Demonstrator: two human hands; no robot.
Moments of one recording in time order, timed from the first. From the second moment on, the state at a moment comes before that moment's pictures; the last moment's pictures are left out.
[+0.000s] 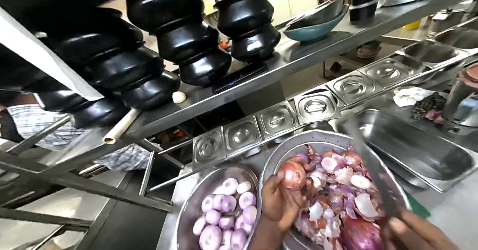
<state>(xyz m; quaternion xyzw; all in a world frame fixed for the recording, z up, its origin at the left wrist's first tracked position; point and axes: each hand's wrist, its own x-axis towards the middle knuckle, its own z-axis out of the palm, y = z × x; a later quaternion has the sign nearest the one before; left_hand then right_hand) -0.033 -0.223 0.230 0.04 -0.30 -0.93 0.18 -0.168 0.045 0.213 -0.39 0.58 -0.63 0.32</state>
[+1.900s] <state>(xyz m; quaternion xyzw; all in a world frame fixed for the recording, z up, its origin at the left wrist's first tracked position) -0.050 -0.204 0.257 0.21 -0.14 -0.93 0.27 -0.133 0.004 0.214 -0.40 0.65 -0.51 0.39</state>
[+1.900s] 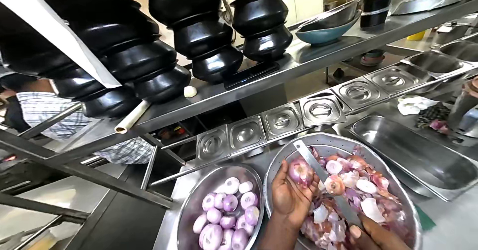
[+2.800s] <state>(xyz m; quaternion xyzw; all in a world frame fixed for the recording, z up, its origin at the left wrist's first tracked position) -0.057 -0.176 0.247 0.21 -0.24 -0.88 0.35 -0.117 -0.010 0.227 -0.43 0.67 -0.48 0.37</state>
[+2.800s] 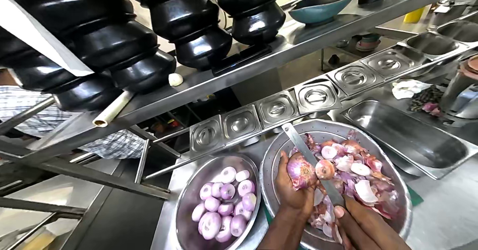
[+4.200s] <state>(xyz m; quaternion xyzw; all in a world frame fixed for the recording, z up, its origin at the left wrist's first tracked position) -0.070 -0.199 0.238 0.23 -0.20 -0.93 0.20 -0.132 -0.028 0.206 -0.13 0.02 -0.67 0.73</state>
